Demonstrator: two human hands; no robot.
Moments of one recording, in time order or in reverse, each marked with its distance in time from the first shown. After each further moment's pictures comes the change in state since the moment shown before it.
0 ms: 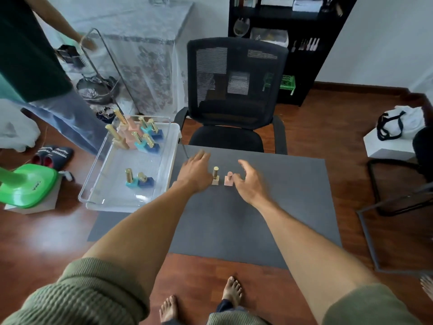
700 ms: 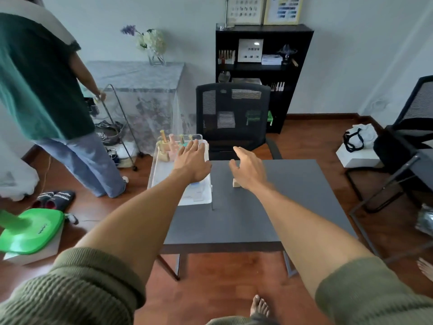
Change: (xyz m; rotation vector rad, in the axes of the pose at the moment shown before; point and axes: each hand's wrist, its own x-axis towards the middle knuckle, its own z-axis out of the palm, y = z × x) left_hand -0.112 -0.080 -0.134 0.226 0.206 0.227; right_hand -0.113 -0.144 0.035 -0.268 0.335 -0.285
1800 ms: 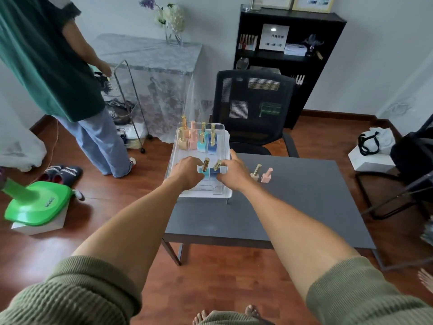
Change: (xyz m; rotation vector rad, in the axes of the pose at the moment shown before) left_hand -0.028 -0.088 0.042 -0.328 -0.106 -0.198; right_hand 0.013 -0.064 0.086 0.037 -0.298 0.002
